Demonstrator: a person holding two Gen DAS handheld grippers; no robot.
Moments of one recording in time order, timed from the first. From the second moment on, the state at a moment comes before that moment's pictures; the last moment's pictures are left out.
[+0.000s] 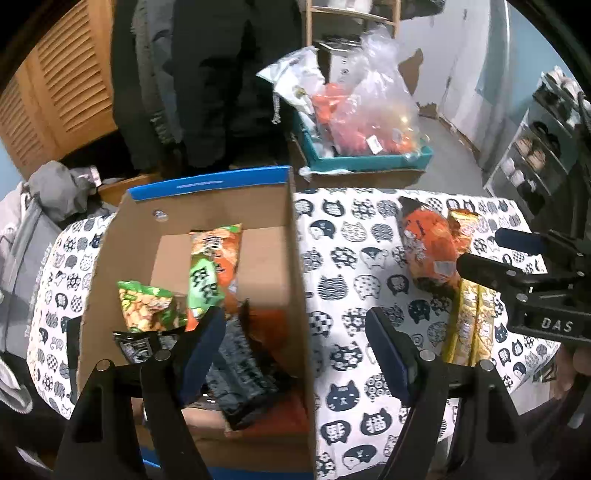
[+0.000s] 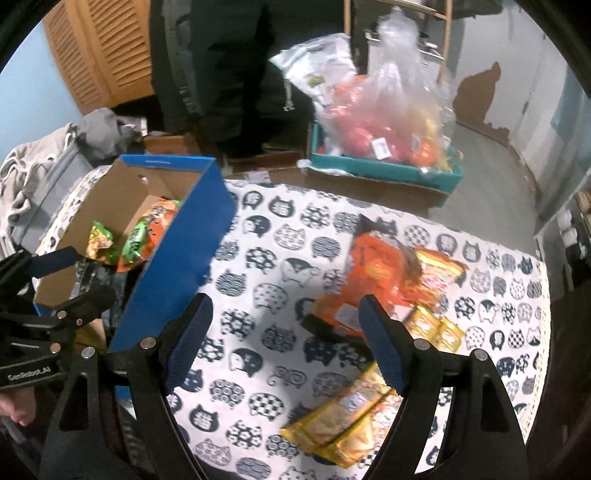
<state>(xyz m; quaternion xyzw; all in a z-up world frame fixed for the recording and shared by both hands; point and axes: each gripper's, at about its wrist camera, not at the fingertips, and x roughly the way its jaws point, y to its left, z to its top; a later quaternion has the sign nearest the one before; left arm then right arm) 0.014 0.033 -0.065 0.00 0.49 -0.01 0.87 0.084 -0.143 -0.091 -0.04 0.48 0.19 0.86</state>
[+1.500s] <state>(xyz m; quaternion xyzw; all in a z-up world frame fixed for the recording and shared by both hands) 0.044 -0.078 -0.152 0.08 0.54 -0.08 0.83 0.079 -0.262 -0.234 0.04 0.64 0.07 0.76</state>
